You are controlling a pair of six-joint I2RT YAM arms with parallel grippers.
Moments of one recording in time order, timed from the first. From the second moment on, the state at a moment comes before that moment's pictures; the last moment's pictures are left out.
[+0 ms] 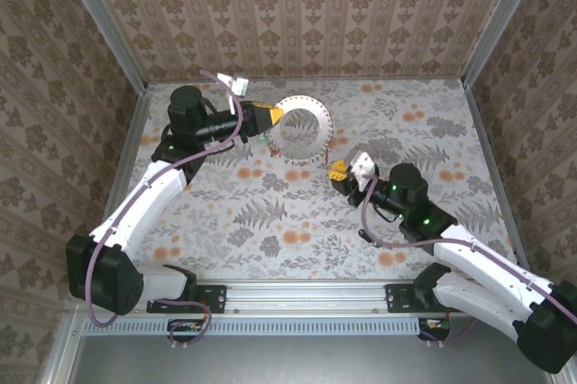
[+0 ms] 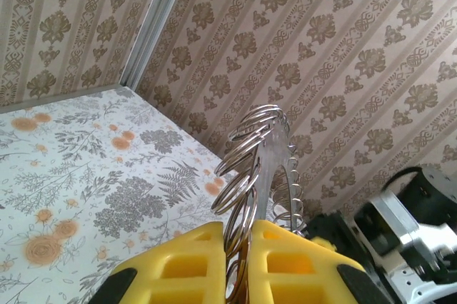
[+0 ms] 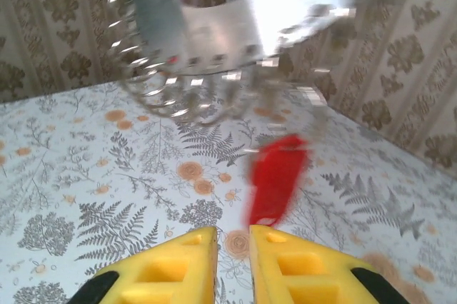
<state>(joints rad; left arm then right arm) -0.40 1.29 1.10 0.12 0.90 -0.48 0.62 0.88 0.53 0.20 -0.21 -0.21</state>
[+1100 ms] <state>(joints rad) -0.41 1.39 1.56 -0.67 0.90 0.07 0.73 0.93 0.47 0.49 0.08 -0.42</state>
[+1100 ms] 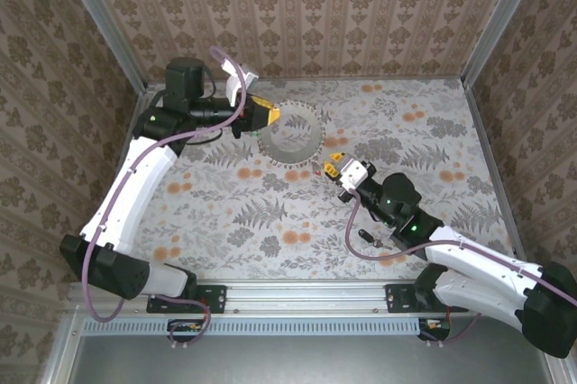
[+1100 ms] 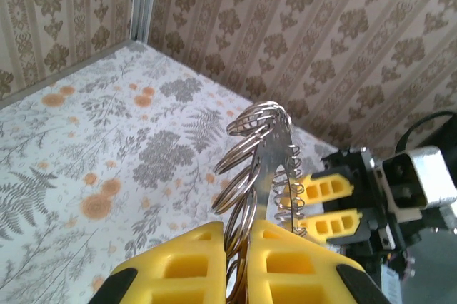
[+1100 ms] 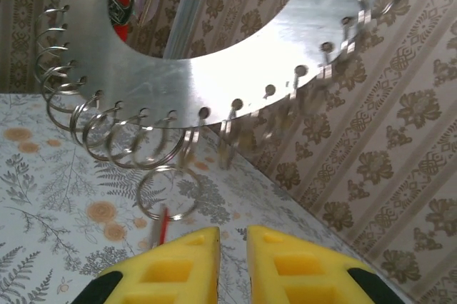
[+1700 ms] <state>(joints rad) -0.49 1.49 1.76 -1.10 0.68 0.37 0.73 0.98 0.45 0.49 0.01 -0.41</state>
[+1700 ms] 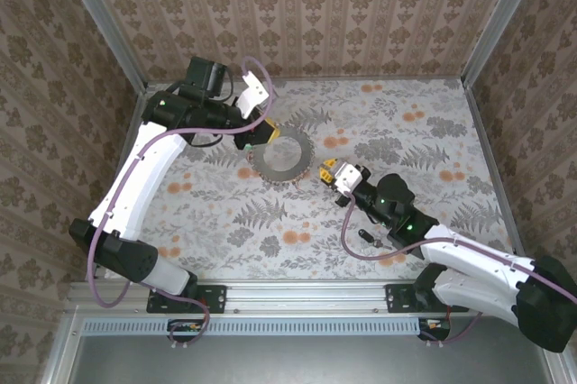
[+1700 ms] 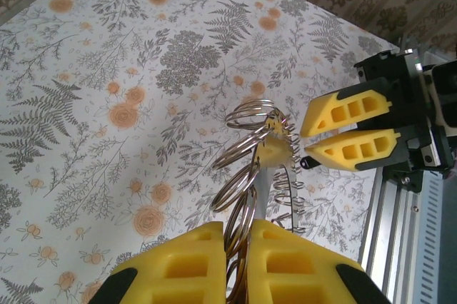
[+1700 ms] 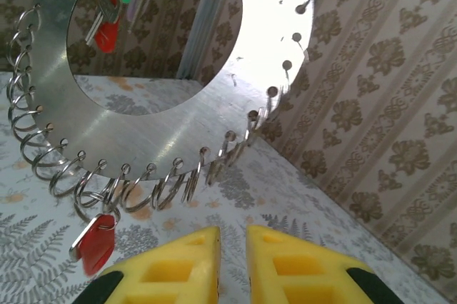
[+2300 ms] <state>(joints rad) -0.50 1.49 1.76 -1.10 0.64 0.38 0.77 1.06 0.45 0.50 -0.06 -0.38</state>
